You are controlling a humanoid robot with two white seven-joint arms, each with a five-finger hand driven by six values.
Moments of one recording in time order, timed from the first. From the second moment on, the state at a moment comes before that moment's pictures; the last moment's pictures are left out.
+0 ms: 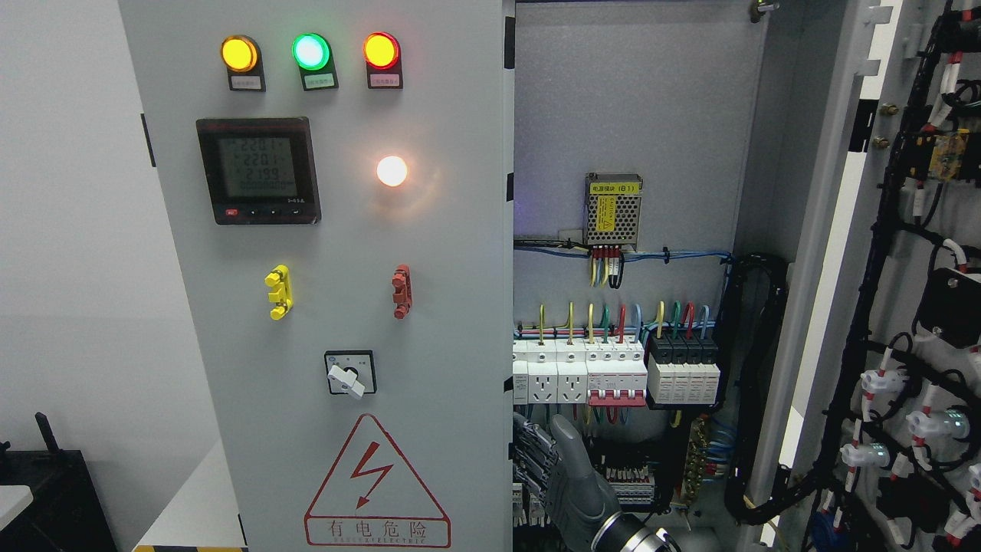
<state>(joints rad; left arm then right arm) 0.07 -0.05 0.04 0.00 0.10 -0.14 -0.20 -0.57 -0.09 0.37 -1.35 -0.56 0.11 0.32</state>
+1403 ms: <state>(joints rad) 0.07 -0.05 0.04 0.00 0.10 -0.14 -0.20 -0.56 -0.09 0.38 -1.38 -0.56 0.12 0.37</state>
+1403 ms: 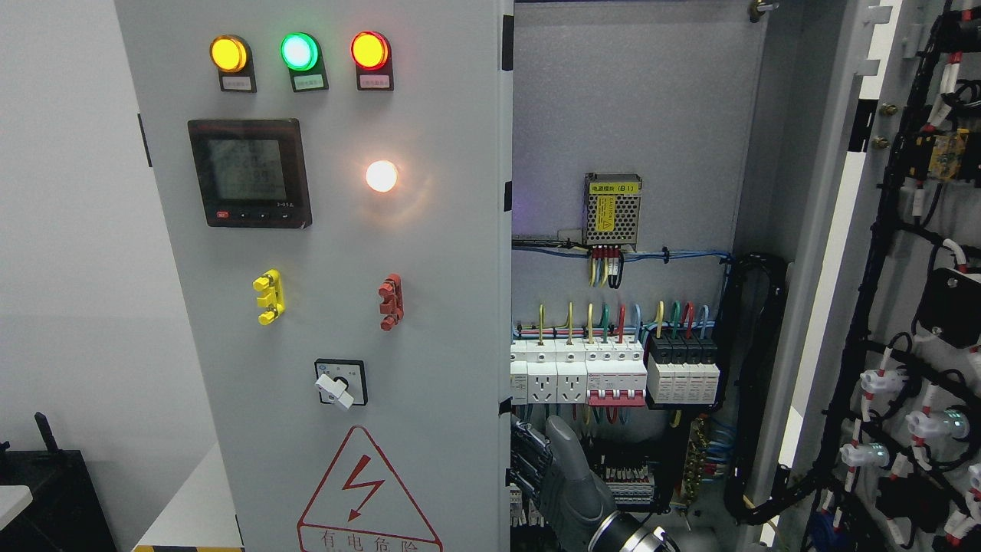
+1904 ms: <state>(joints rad) 0.07 -0.05 0.04 0.00 0.10 -0.14 -0.20 -0.55 -0.08 0.39 -1.42 -0.57 0.12 0.39</state>
